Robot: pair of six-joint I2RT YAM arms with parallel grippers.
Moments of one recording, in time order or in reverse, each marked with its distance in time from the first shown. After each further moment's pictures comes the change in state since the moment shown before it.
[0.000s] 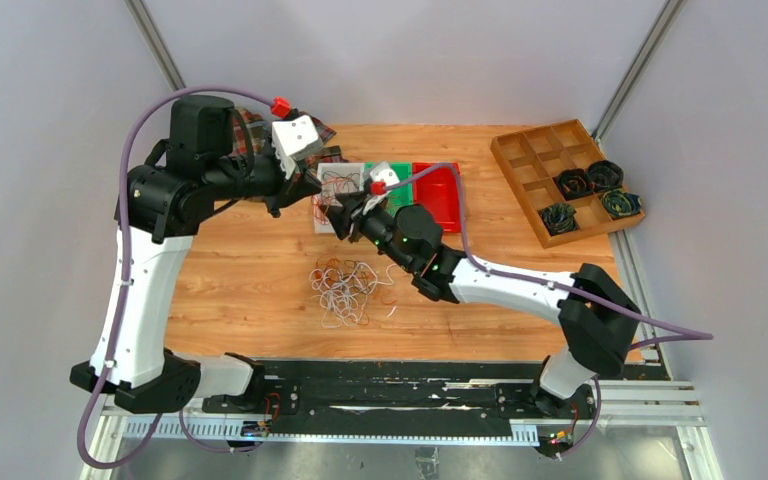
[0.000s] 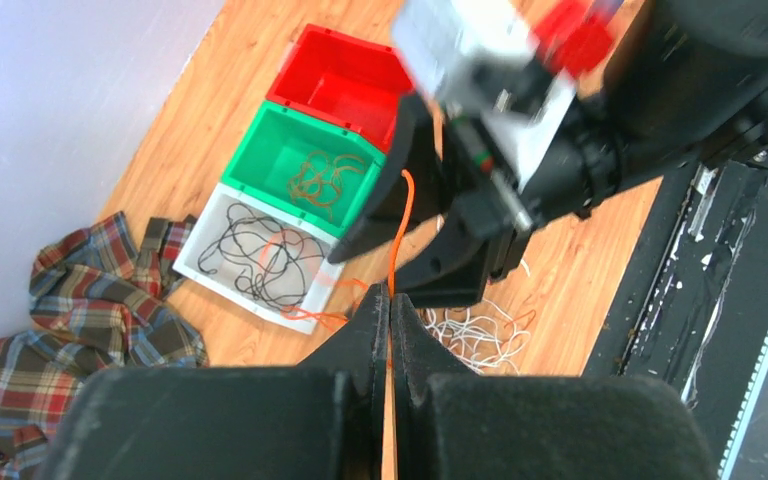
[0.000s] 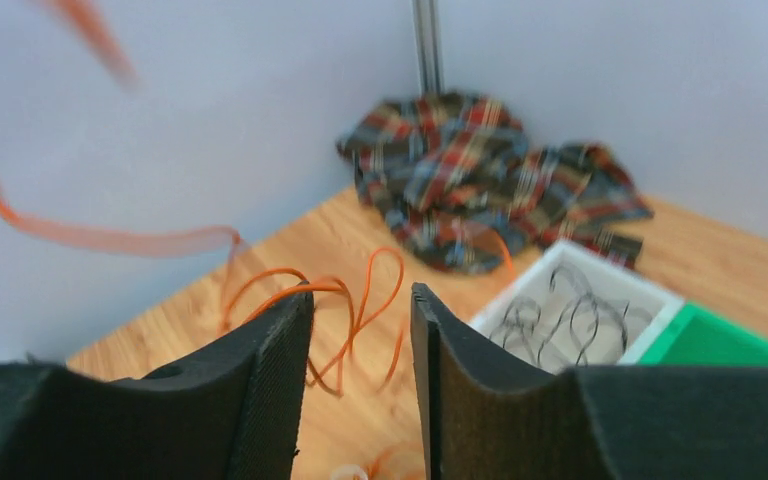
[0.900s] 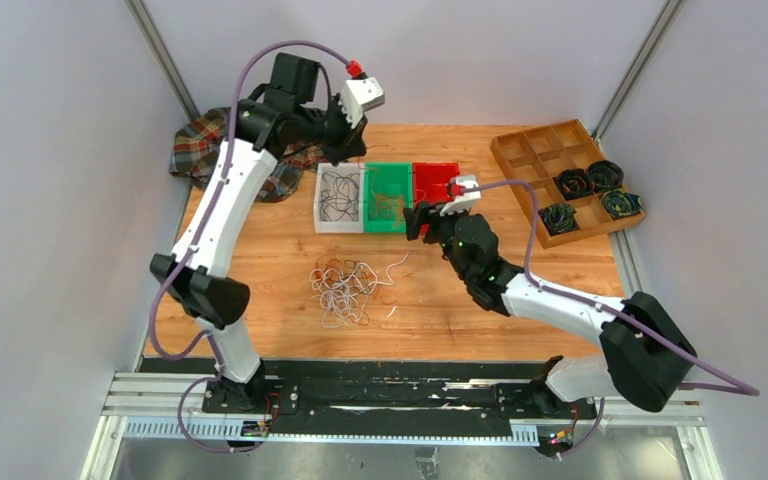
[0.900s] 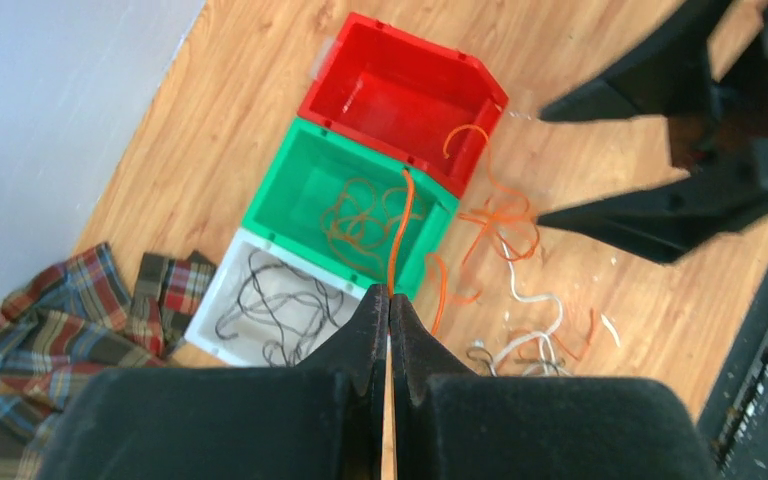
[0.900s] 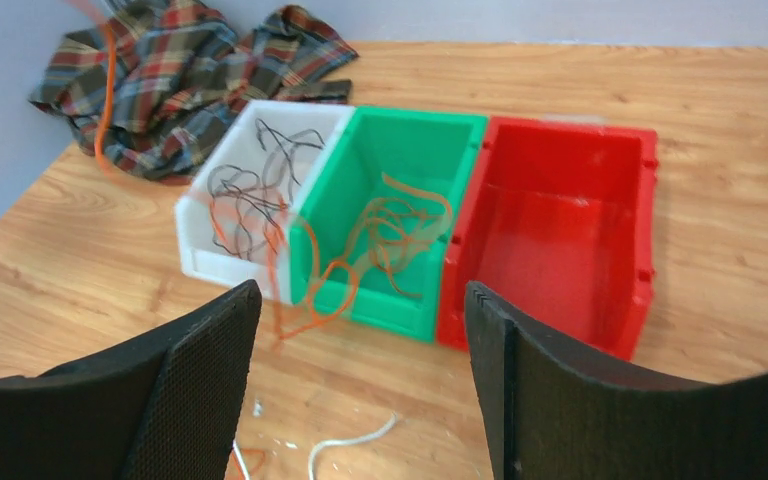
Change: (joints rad) left arm -0.040 0.438 0.196 0.134 -0.069 -0.007; right arm -0.246 -0.220 -0.379 -0.104 0.196 0.110
